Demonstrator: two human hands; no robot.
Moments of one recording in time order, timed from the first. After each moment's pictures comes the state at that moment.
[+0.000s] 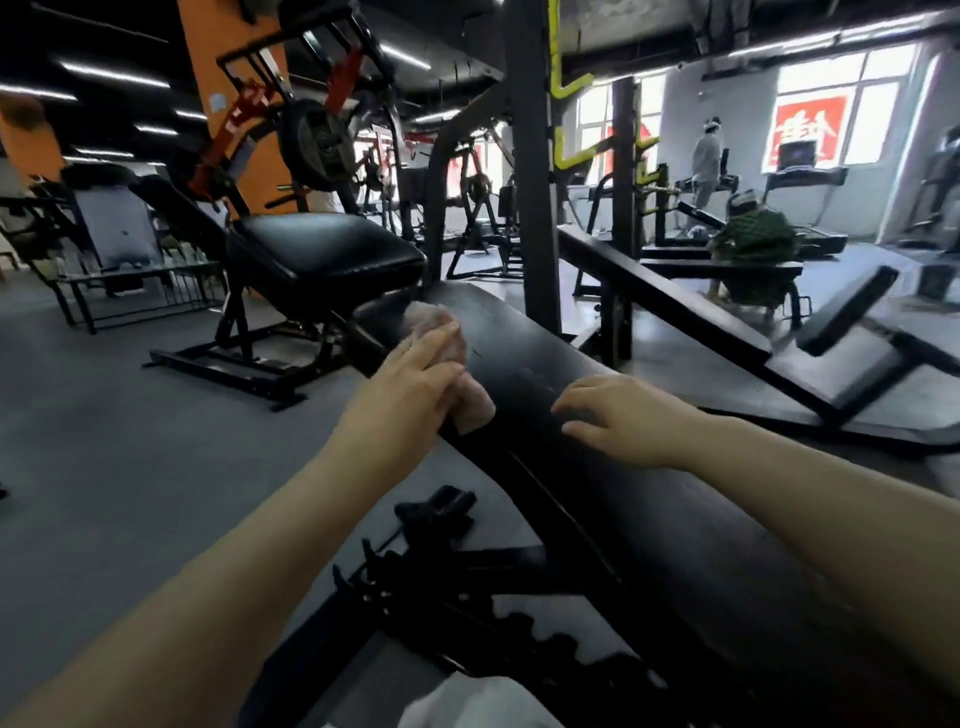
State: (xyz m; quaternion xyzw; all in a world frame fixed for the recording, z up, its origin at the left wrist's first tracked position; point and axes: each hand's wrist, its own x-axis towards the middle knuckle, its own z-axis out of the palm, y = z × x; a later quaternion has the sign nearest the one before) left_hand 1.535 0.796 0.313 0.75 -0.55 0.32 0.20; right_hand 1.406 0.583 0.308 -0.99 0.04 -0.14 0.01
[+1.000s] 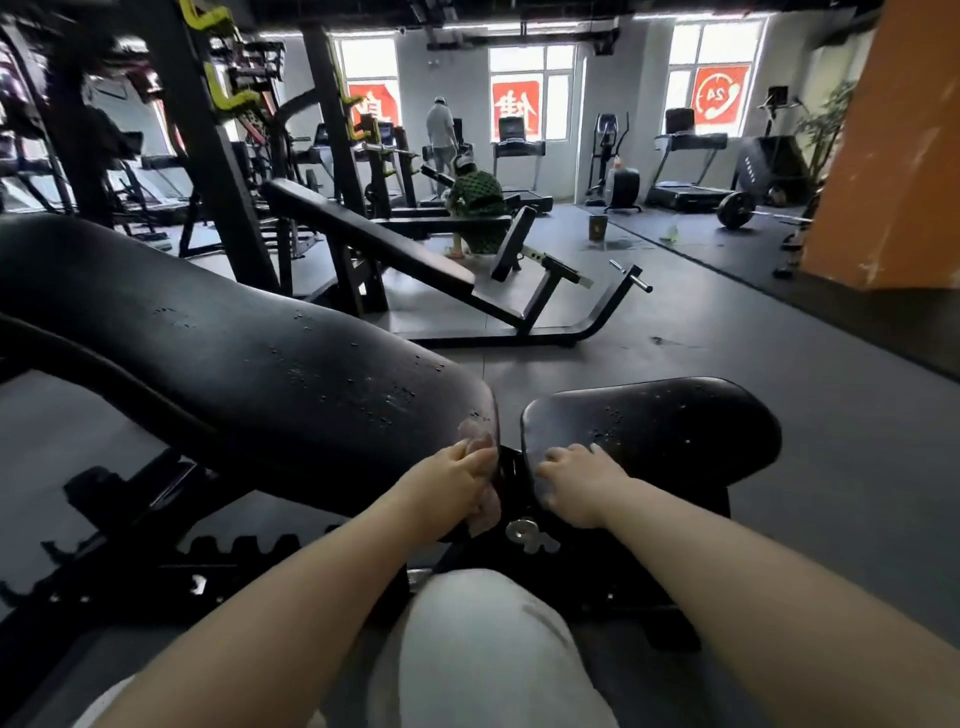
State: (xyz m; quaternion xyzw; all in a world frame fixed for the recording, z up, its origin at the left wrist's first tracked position) left_hand 1.217 0.604 0.123 0.54 -0.83 0.12 0.04; right_hand 1.033 0.522 0.137 -0.92 0.39 0.08 -0.03
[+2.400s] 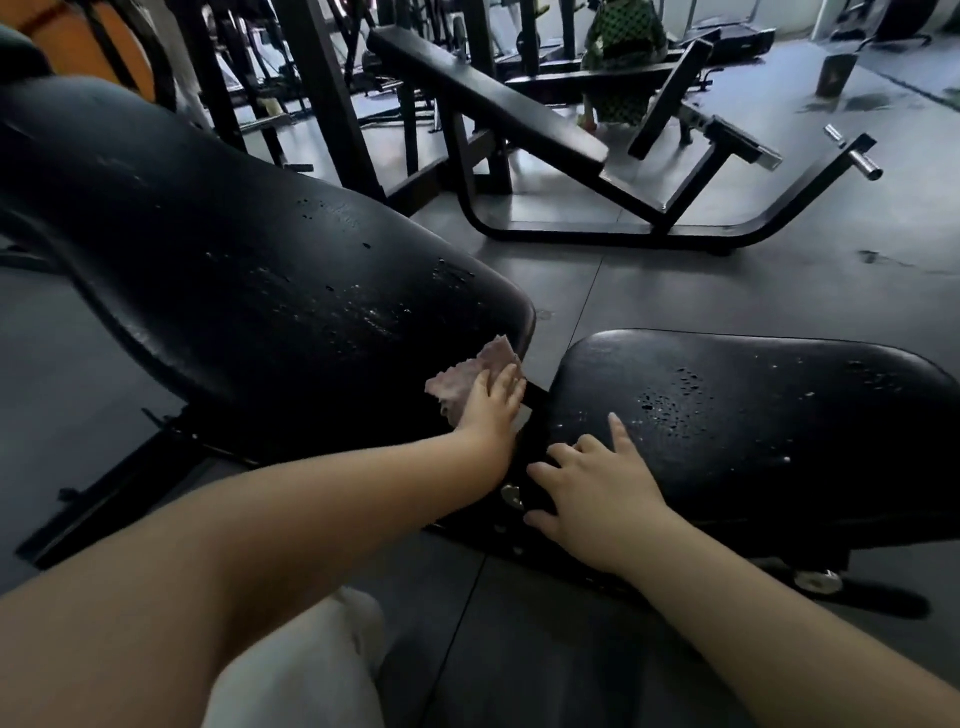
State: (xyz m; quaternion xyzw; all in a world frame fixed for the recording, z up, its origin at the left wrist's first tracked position) left_hand 1.147 0.484 0.089 0.70 -0.53 0.09 -0.47; right_hand 1.005 0.463 0.101 -0.98 0.19 0.09 -0.04
